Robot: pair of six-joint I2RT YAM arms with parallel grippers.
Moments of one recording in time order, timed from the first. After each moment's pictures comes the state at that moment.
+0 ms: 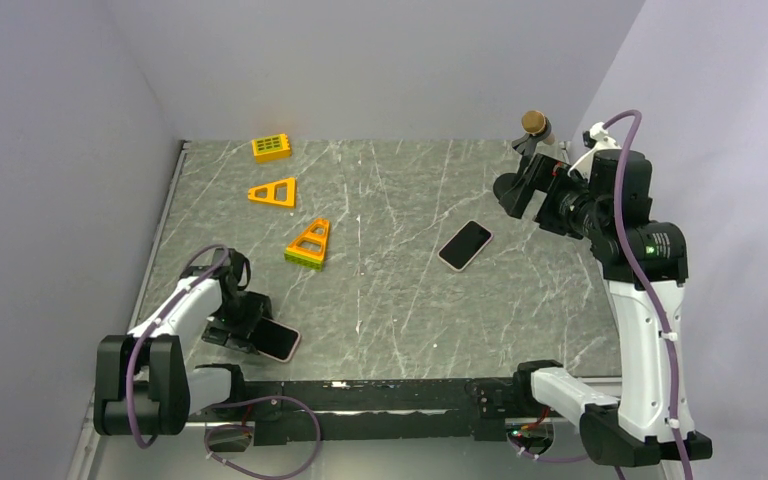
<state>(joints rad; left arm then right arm) -0.01 1.20 0.56 -0.89 -0.03 -1.35 0.09 1.05 1.61 -1.12 -0.12 0.43</state>
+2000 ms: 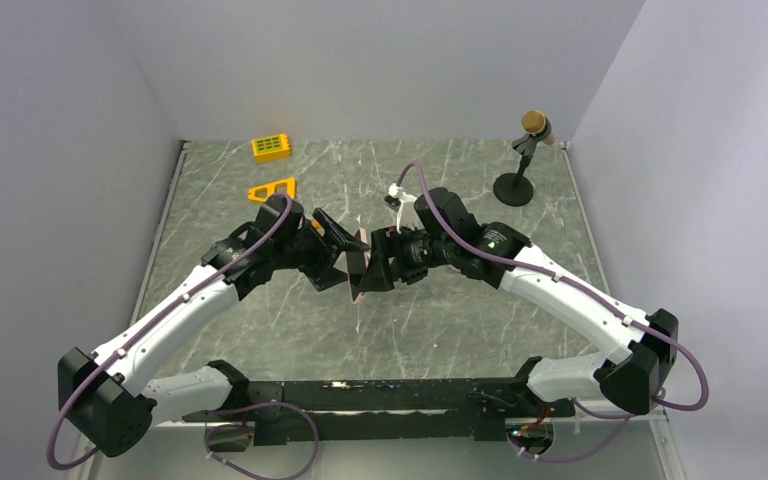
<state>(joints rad) -0.60 1.11 0.97 -0.54 0.27 -1.41 0.84 1.28 1.23 -0.63 -0.40 0.56</state>
